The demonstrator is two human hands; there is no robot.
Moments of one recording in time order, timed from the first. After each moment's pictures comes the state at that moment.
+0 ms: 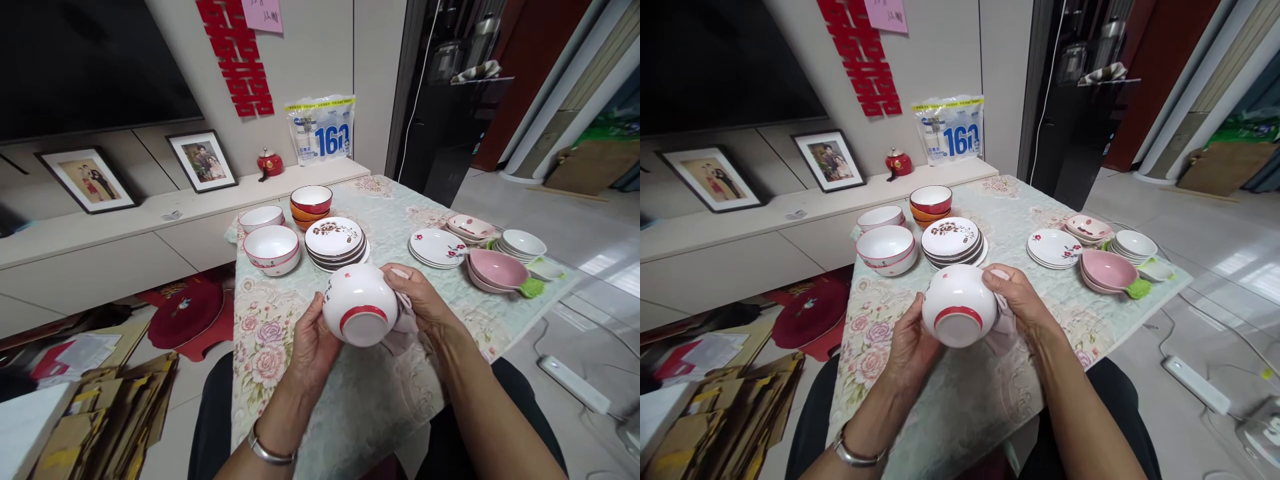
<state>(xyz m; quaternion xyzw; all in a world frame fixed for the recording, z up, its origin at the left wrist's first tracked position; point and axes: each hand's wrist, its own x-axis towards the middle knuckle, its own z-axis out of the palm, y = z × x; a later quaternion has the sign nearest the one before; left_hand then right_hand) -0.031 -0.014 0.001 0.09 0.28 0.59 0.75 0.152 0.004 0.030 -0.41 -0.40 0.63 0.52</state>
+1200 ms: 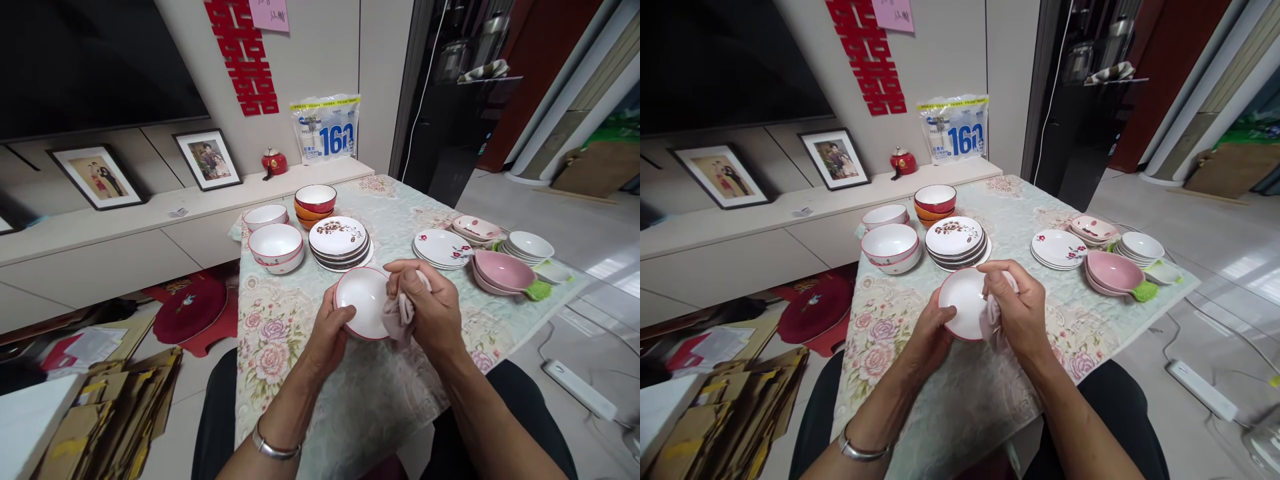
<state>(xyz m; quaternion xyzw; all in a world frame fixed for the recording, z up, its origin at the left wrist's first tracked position) -0.027 -0.020 -0.002 0.32 0.31 0.53 0.72 0.129 -0.026 0.050 -0.47 -0.54 0.35 0.61</state>
